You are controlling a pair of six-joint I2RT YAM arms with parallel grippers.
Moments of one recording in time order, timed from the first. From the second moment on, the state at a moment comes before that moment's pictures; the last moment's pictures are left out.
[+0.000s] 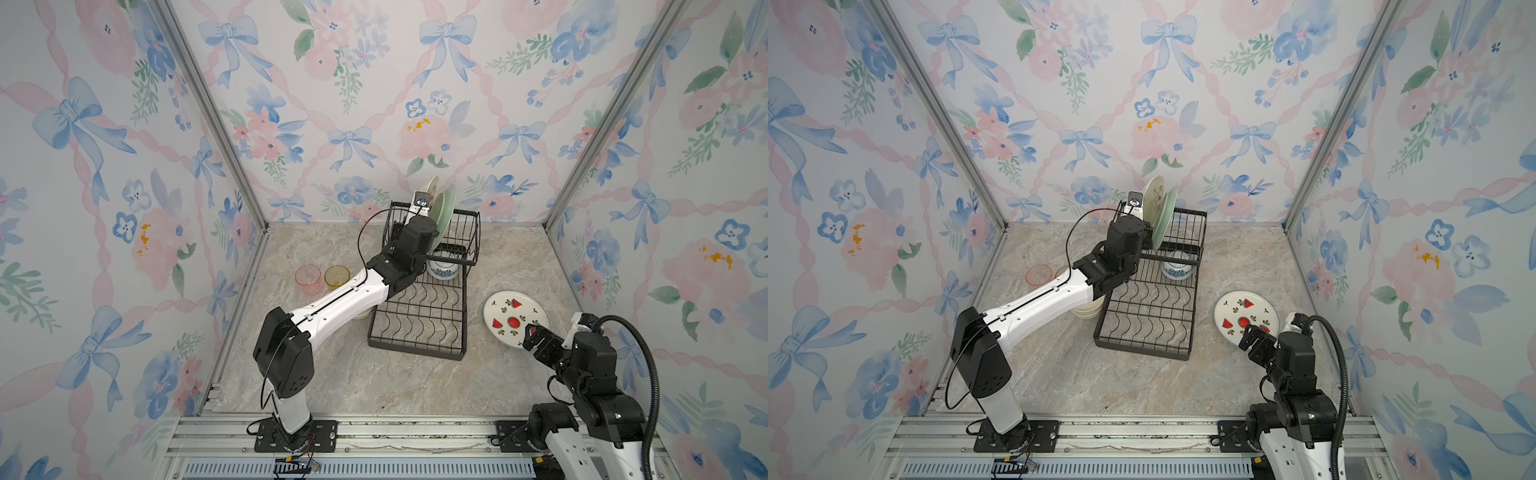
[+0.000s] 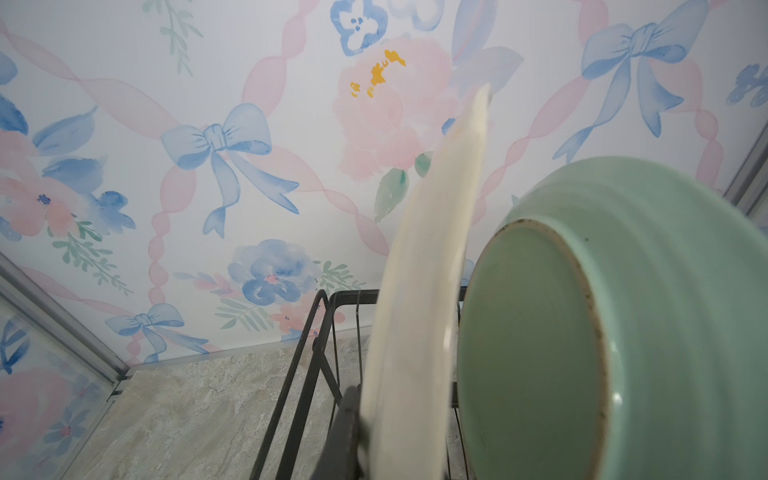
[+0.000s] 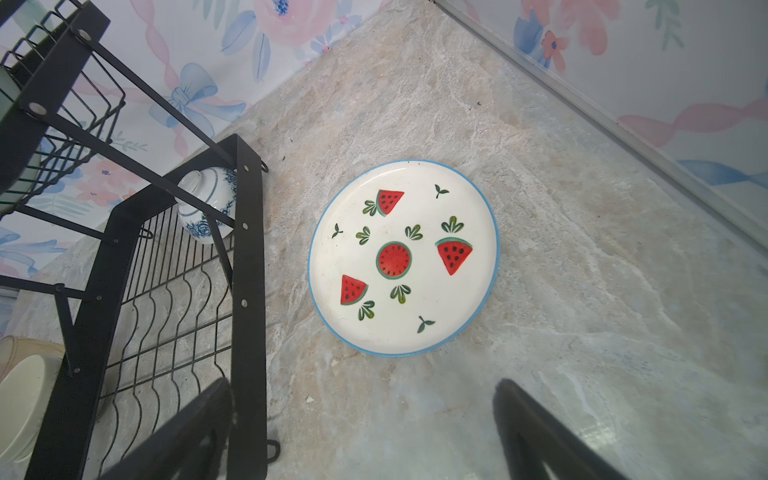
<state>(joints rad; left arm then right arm) -0.82 1.77 1.62 -0.02 -0.77 0.02 0.06 0.33 0.61 -0.89 0.12 0.56</state>
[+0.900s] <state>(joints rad) -0.85 1.75 1.62 0.05 -0.82 0.16 0.06 0.33 0.61 -0.89 0.10 0.56</state>
